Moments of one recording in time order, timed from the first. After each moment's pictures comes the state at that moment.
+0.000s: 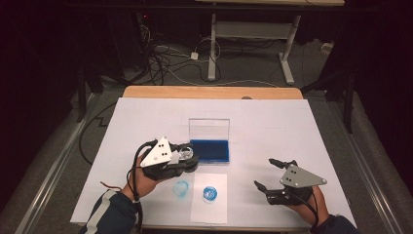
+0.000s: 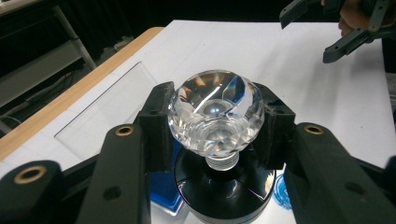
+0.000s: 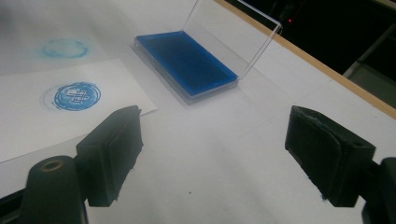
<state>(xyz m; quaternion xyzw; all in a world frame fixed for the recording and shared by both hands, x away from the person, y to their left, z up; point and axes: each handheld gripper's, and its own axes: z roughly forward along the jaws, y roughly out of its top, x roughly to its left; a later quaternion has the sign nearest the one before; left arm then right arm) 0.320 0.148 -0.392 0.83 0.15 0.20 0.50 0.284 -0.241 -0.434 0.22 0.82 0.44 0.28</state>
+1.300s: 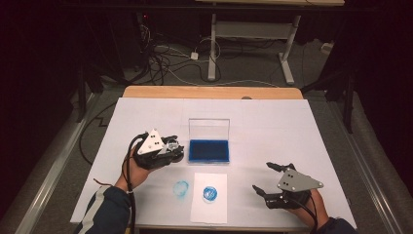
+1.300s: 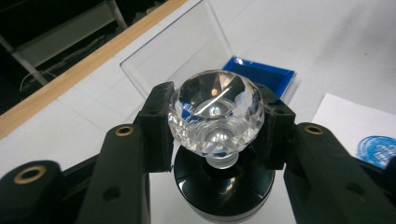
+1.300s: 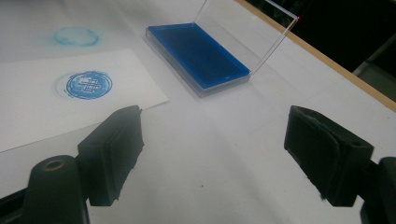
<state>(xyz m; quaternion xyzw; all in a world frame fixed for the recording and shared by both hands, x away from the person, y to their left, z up) 0.363 0.176 -0.423 0.84 0.22 0.23 0.45 0.278 -0.237 -0.439 0.21 0.83 0.43 0.28</state>
